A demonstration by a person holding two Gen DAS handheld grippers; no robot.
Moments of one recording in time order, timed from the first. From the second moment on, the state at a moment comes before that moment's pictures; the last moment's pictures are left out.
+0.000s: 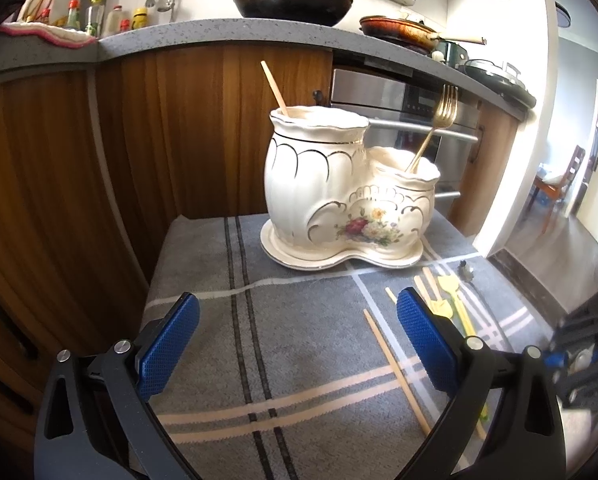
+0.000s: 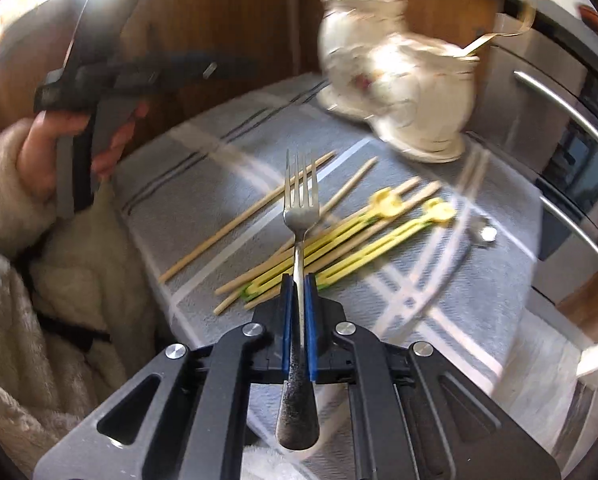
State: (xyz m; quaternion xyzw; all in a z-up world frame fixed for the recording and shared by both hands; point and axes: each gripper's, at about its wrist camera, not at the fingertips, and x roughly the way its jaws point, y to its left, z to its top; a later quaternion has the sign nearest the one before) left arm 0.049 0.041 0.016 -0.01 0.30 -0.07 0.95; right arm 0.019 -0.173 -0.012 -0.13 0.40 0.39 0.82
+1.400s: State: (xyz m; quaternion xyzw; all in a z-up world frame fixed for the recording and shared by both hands) left arm 0.062 -0.016 -0.038 0.07 0.47 -0.13 0.87; right arm 0.073 -0.219 -0.037 -0.03 0.46 0.12 0.88
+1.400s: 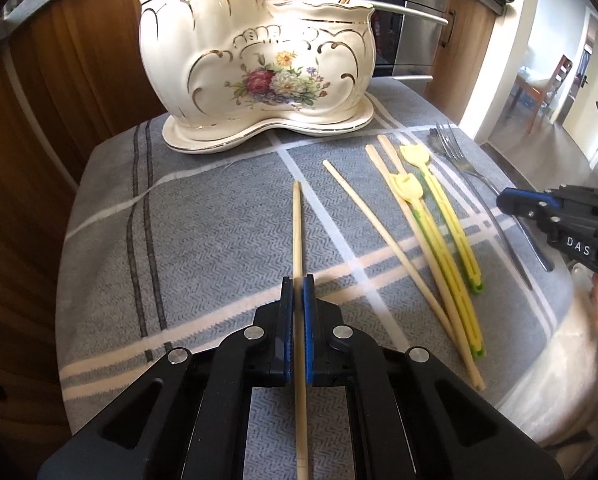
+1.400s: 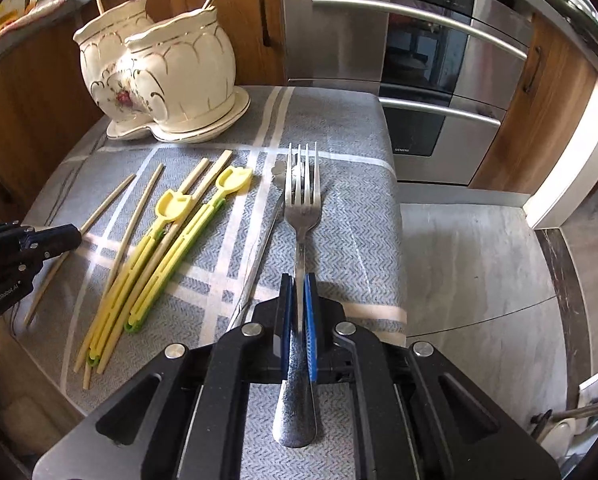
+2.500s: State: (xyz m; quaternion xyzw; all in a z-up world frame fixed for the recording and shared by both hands) left arm 0.049 0.026 0.042 0.02 0.25 -0.17 0.95; right arm 0.047 -0.220 0.050 -0.01 0.25 0.16 0.96
